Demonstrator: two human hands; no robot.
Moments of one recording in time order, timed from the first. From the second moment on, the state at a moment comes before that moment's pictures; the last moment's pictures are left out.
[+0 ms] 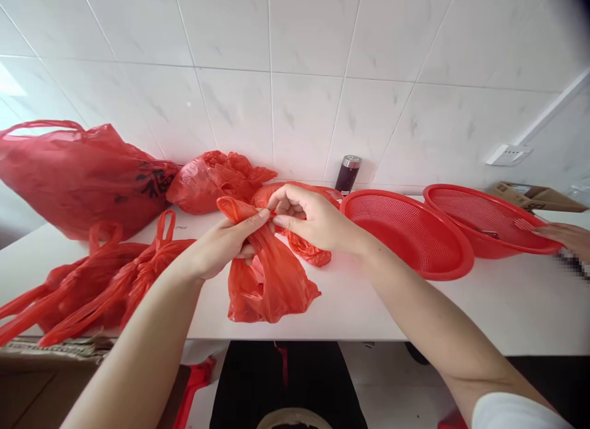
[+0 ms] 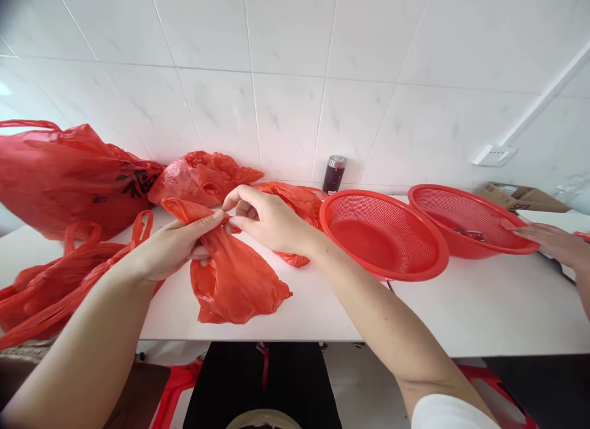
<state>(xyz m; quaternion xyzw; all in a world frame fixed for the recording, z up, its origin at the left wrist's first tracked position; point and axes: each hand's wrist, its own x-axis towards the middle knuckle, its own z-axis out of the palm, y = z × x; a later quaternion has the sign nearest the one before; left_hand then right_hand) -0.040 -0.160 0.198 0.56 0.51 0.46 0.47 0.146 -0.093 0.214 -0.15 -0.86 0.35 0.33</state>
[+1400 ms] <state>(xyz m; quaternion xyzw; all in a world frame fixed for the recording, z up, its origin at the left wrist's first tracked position) -0.031 -0.187 0.056 0.60 0.62 0.49 0.09 0.118 -0.104 0.039 -0.52 -0.75 0.14 0.39</state>
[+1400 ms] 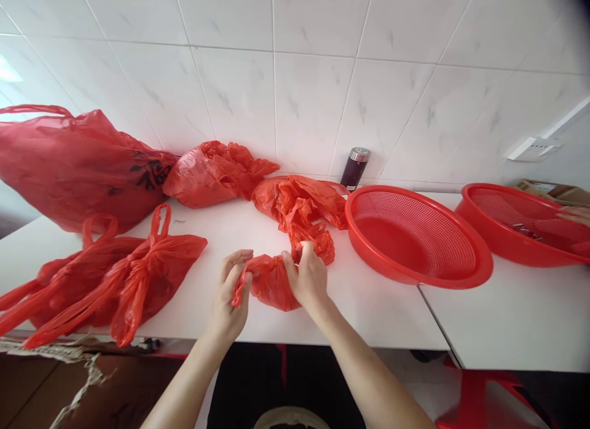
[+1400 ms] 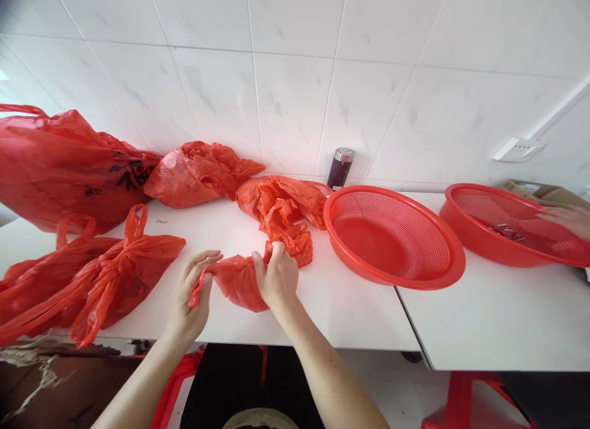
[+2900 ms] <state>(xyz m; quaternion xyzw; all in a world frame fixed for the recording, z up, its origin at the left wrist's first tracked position) -0.091 -0.172 0.024 0.34 0.73 0.56 0.19 0.130 -0.050 -0.030 -0.50 -0.77 0.03 0.39</state>
